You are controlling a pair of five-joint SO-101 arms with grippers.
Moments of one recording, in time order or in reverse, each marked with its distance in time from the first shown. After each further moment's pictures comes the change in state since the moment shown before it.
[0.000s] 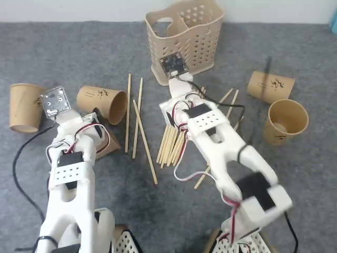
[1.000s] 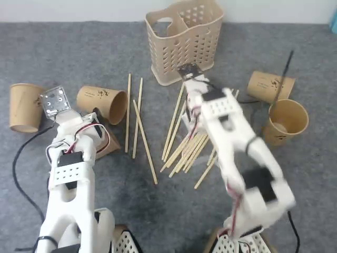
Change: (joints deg) left arm 0.0 0.0 -0.1 0.0 0.2; right arm 5.8 -6.9 -2.5 28.7 6.4
